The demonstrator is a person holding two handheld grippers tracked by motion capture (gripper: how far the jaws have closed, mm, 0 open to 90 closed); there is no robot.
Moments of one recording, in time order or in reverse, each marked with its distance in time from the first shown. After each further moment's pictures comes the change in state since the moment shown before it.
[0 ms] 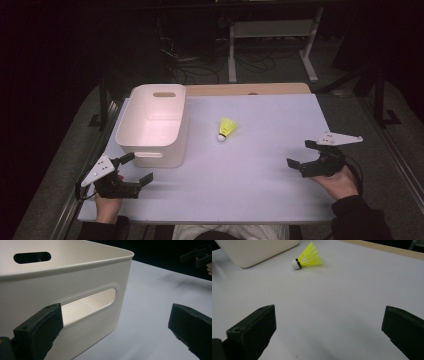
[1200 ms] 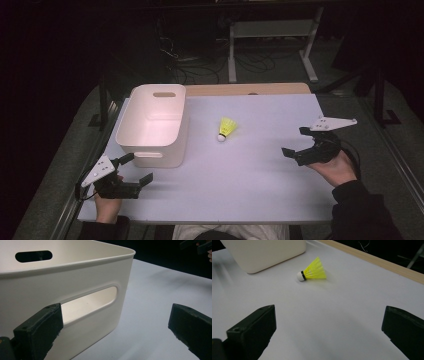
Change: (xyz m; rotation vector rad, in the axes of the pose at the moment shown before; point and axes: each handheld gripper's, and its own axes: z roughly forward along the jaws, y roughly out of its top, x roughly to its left) left arm 0.000 -0.001 0.000 0.008 0.007 0.004; right arm 0.005 0.047 0.004 0.025 0.022 -0.090
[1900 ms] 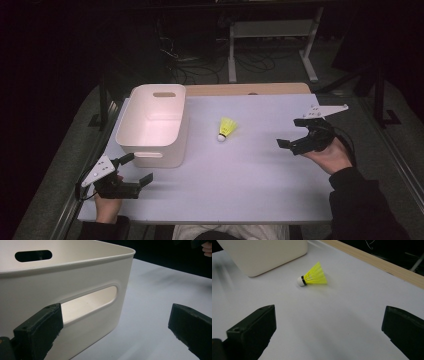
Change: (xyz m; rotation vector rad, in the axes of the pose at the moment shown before) left arm 0.000 0.000 0.000 0.003 -0.001 -0.001; right arm -0.009 0.028 0.013 0.041 0.032 -0.007
